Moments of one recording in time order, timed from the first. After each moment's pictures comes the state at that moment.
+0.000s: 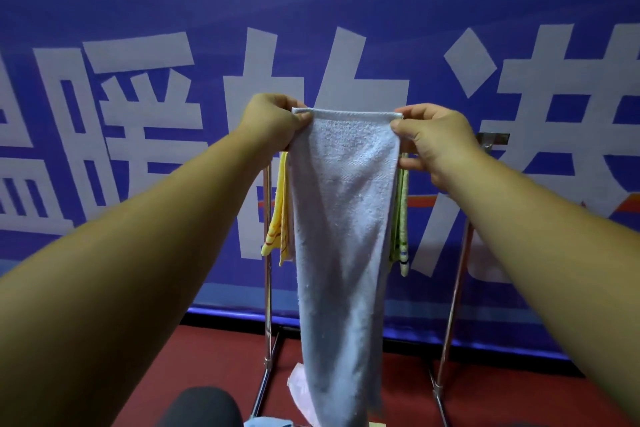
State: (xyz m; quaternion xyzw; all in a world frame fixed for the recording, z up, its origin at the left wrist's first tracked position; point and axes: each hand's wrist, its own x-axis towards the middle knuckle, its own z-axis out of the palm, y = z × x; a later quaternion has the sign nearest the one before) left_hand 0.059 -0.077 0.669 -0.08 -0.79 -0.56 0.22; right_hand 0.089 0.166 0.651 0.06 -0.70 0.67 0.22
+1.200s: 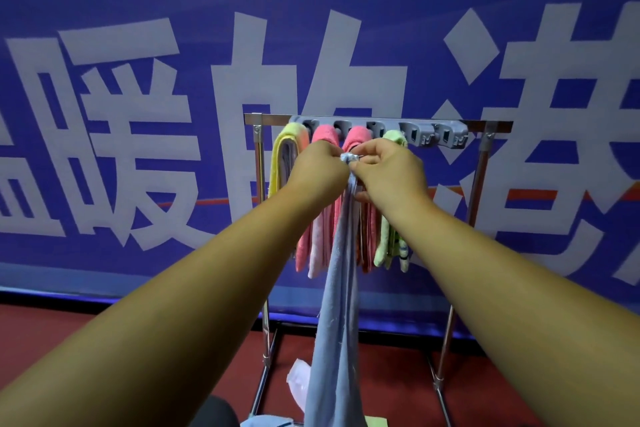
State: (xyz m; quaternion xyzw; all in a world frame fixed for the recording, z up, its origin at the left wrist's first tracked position) left_hand 0.025 -0.007 0.590 -0.11 -0.88 -0.42 0.20; right_hand 0.048 0.124 0.577 0.05 -0.79 0.54 0.28
